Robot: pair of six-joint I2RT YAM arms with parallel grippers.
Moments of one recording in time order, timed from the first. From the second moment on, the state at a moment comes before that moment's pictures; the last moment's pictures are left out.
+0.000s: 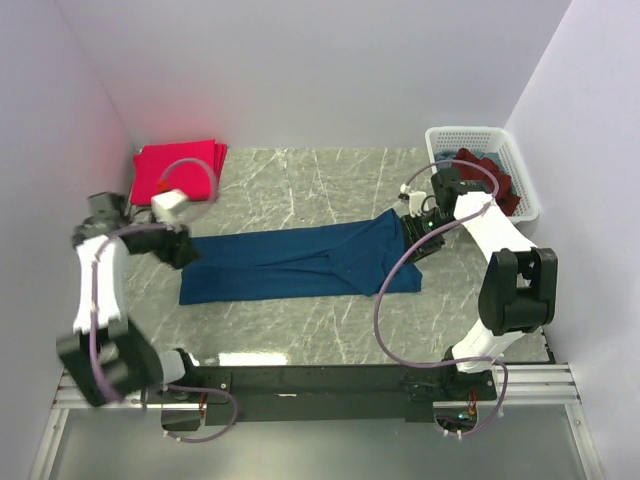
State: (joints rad) left arm 0.46 1.33 1.09 -1.01 0.81 0.89; right arm 0.06 1.65 1.27 -1.07 -0.42 -0.33
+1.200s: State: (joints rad) left arm -1.08 1.63 0.87 0.21 0.29 0.75; right arm 0.07 1.93 1.29 -0.90 -0.45 -0.12
